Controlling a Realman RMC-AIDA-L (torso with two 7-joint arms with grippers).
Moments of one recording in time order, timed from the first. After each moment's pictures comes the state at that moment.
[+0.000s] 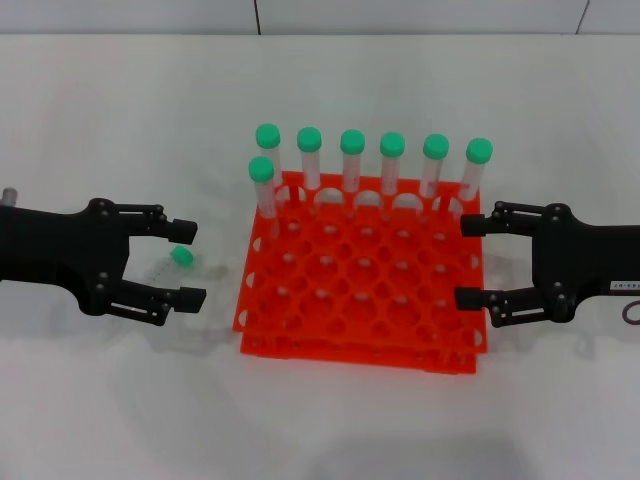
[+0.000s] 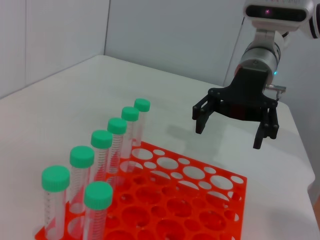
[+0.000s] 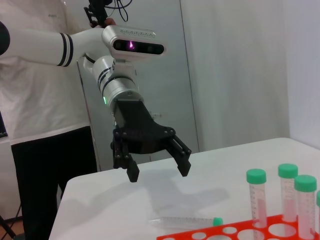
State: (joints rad) left arm -0.52 -1.90 0.83 0.71 2.03 1.81 -1.40; right arm 0.51 1.99 -0.95 -0.57 -1.76 -1.66 1.15
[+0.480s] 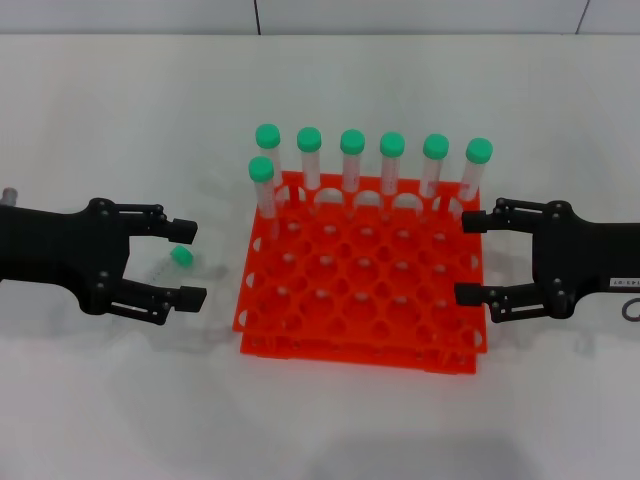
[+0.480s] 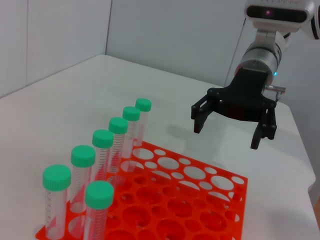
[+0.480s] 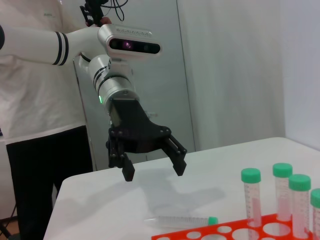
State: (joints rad) left arm -0.52 -1.90 0.83 0.71 2.03 1.81 -1.41; right arm 0.51 1.99 -0.95 -0.57 -1.76 -1.65 1.15
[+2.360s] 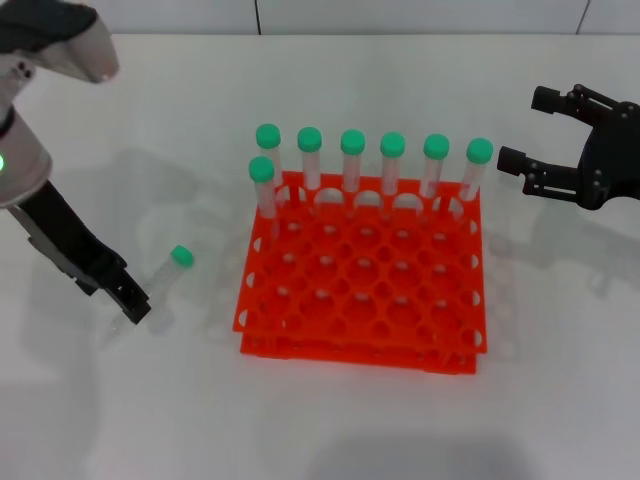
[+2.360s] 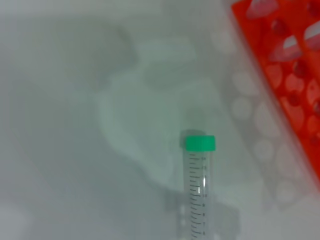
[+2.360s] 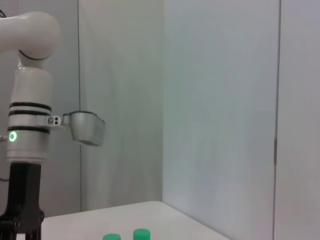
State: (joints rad) left arm -0.86 -2.00 1.04 0.90 2.83 1.80 -2.51; right arm 0.47 2.01 -0.82 -0.56 -1.55 -1.51 1.00
